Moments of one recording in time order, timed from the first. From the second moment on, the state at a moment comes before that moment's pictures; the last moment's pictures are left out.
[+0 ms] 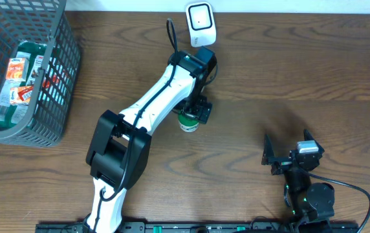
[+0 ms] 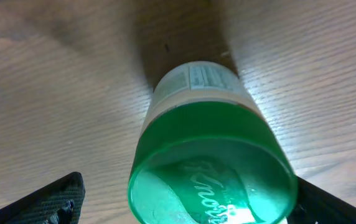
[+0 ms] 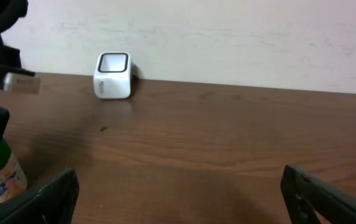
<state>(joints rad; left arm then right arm) -0.58 2.12 1.76 -1.26 0.01 -0.21 0.17 0.02 0.01 -0.06 0.06 0.00</state>
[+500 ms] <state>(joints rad) -0.62 2.12 1.73 -1.22 0.10 -0.15 0.17 0.02 0.01 -0.06 0.06 0.00</state>
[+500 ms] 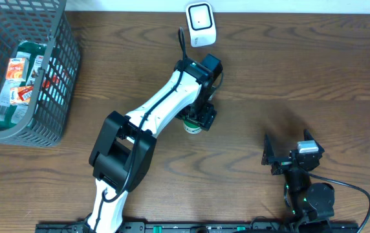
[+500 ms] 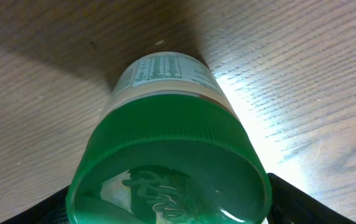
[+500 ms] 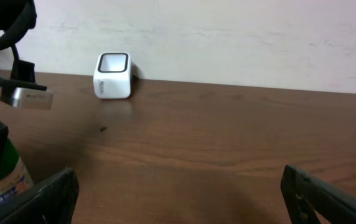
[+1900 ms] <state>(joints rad) -0.72 2.12 1.73 -1.19 0.01 -0.38 0.17 0.02 0.01 -0.06 0.06 0.00</state>
